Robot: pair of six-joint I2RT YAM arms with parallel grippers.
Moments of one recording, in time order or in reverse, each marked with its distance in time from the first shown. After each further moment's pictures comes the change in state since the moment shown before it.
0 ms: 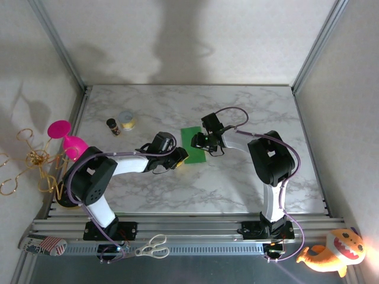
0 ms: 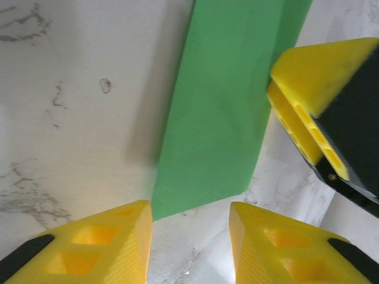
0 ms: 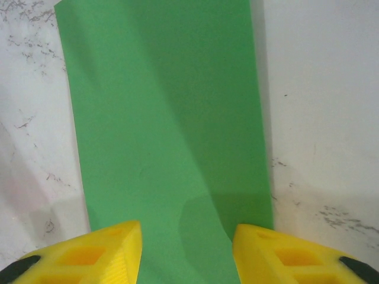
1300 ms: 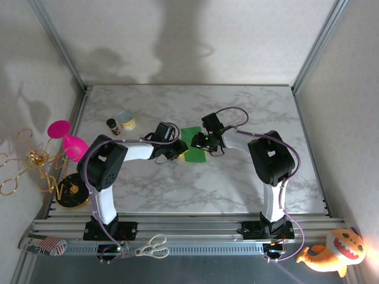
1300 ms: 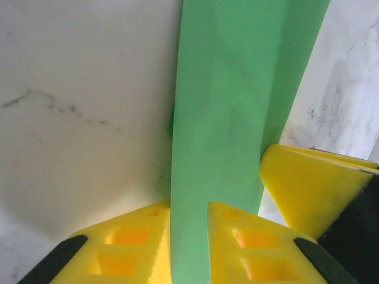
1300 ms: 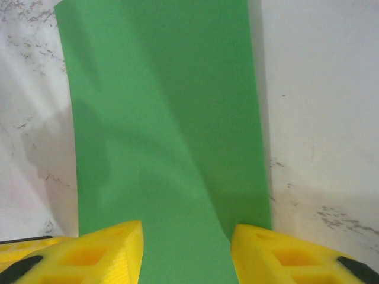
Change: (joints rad) left arm 0.082 0.186 0.205 -0.059 0.074 0.135; right arm -0.002 0.002 0.000 0.000 -0.004 -0.001
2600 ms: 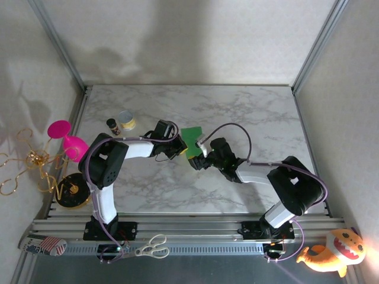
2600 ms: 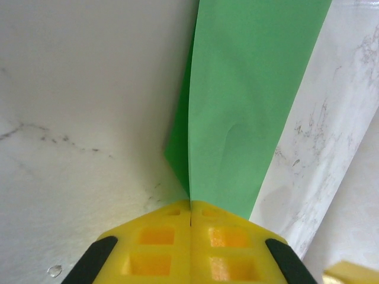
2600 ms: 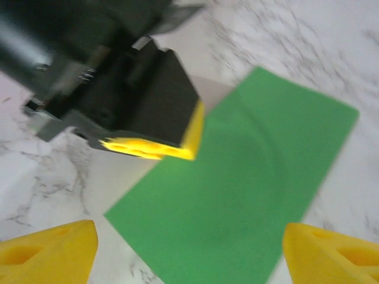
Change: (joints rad) left arm 0.020 0.026 0.029 0.005 0.031 -0.056; right arm 0.172 -0.393 -0.601 0.701 0.164 -0.770
